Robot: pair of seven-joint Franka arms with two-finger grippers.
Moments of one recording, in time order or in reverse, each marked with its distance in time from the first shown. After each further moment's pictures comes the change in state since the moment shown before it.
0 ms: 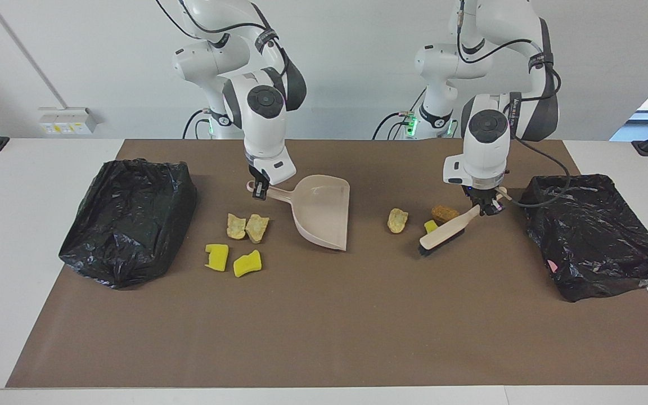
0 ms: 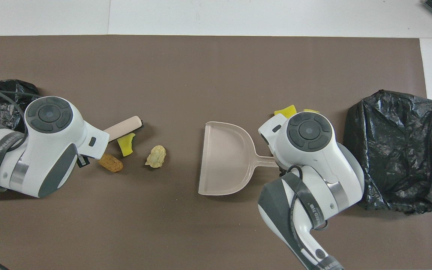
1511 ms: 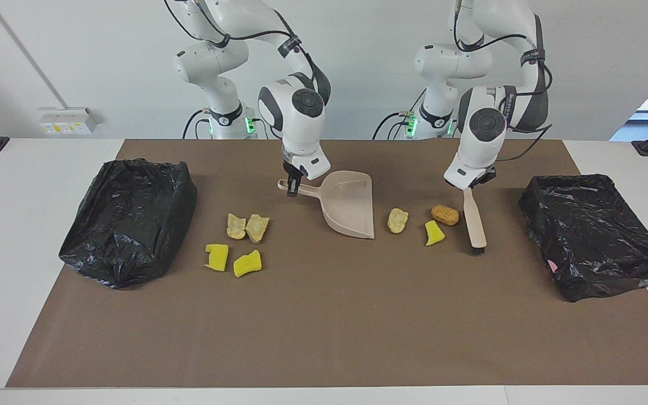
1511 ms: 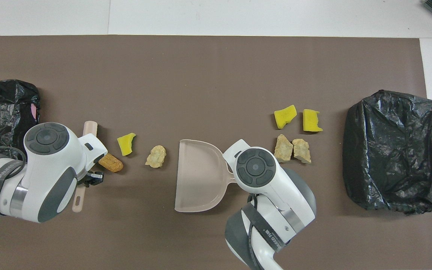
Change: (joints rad) left arm -0.004 -0.088 0.001 -0.191 -0.121 -0.057 -0.945; right arm 0.150 0.035 0.006 -0.071 0.000 0.117 0.126
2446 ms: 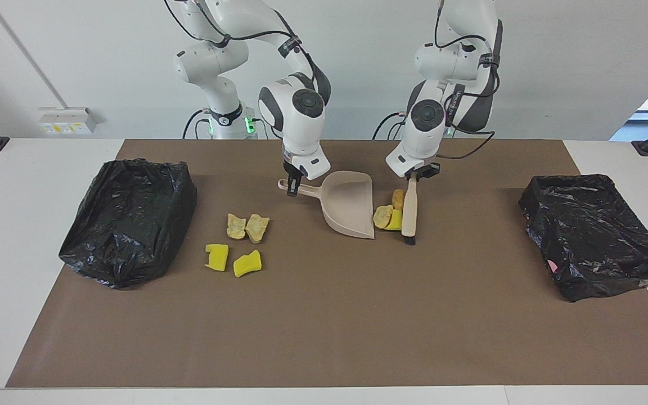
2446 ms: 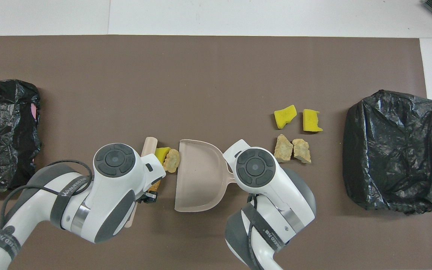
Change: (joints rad) left arm -0.133 0.001 -0.165 0.000 -0.200 0.003 -0.005; right arm 0.001 0.000 0.000 -0.001 0.001 0.000 0.014
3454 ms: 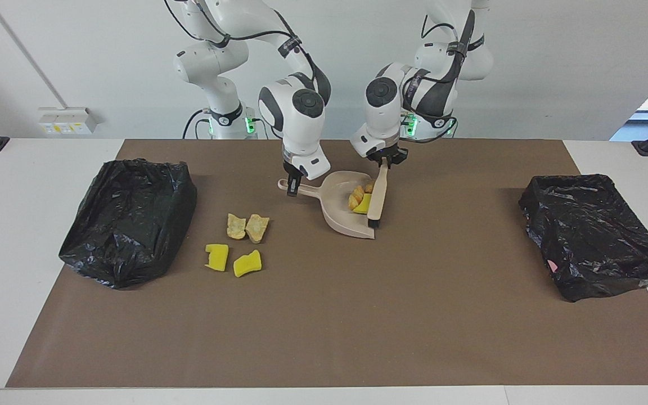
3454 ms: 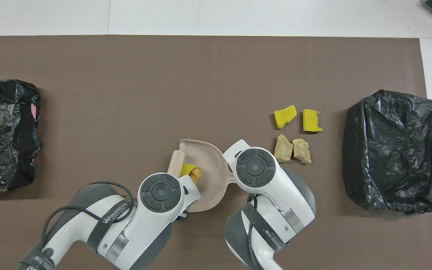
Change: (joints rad) left arm -0.002 -0.026 -0.168 0.001 -0.077 0.013 -0.134; right arm 0.000 0.000 0.000 0.000 0.000 0.000 0.001
